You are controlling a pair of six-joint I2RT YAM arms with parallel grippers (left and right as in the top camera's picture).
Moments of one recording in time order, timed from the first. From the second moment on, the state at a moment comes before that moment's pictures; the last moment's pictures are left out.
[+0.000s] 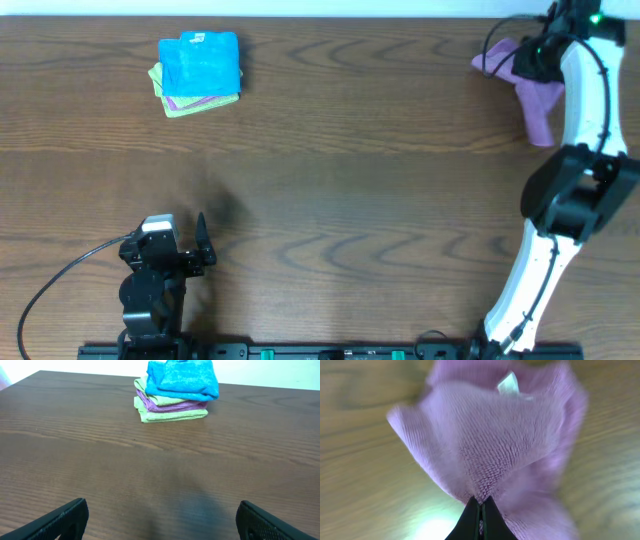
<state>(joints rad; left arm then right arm) 0.03 0.06 0.12 -0.39 -0.04 -0.04 -0.23 2.36 2.35 -1.13 0.02 0.10</state>
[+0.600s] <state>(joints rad) 0.03 0.06 0.12 -0.39 -0.04 -0.04 -0.14 1.78 2.33 -1.32 -0.06 0.08</state>
